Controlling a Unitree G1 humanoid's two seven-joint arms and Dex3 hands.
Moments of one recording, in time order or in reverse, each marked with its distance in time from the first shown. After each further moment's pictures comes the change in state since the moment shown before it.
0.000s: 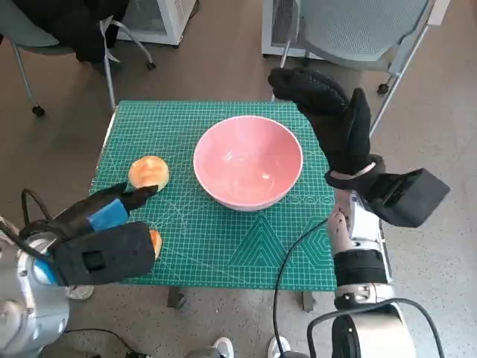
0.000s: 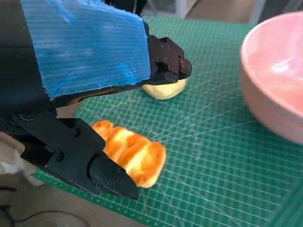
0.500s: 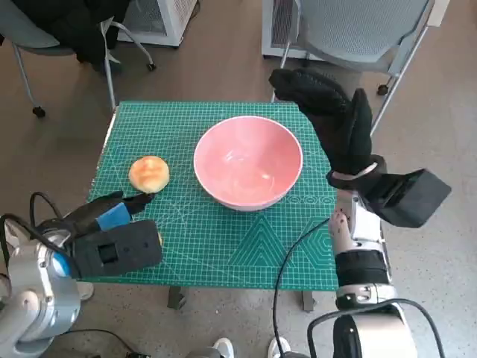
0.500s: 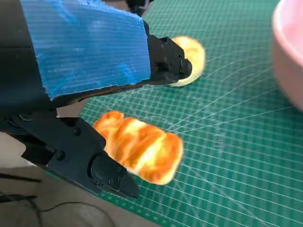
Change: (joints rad) left arm -0.016 -0.010 -0.089 0.118 0.078 -0.018 0.001; right arm 0.001 -0.006 0.000 -0.002 0.000 0.001 0.000
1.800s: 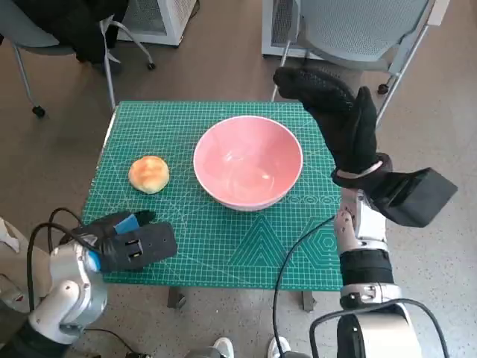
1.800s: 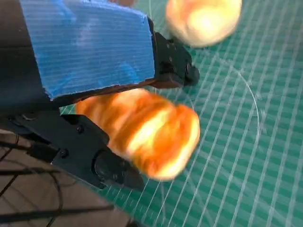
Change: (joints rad) left arm 0.017 -0.167 -0.075 0.293 0.107 -0.053 0.184; right arm 0.000 -0.021 0.005 -0.009 -0.003 0.004 0.000
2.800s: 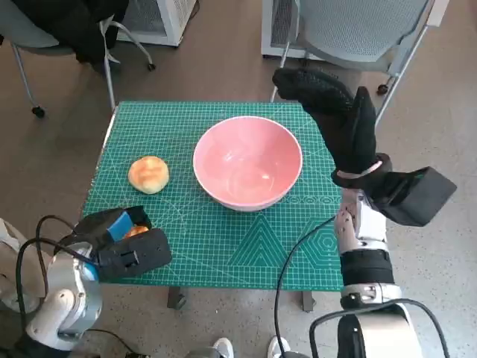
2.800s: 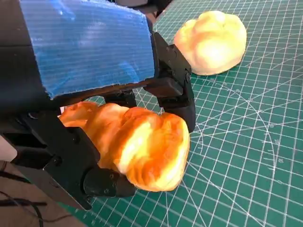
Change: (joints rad) left arm 0.087 -0.023 0.124 -0.025 0.028 -0.150 0.084; right arm 0.000 -0.004 0.002 0.000 0.002 0.015 0.008
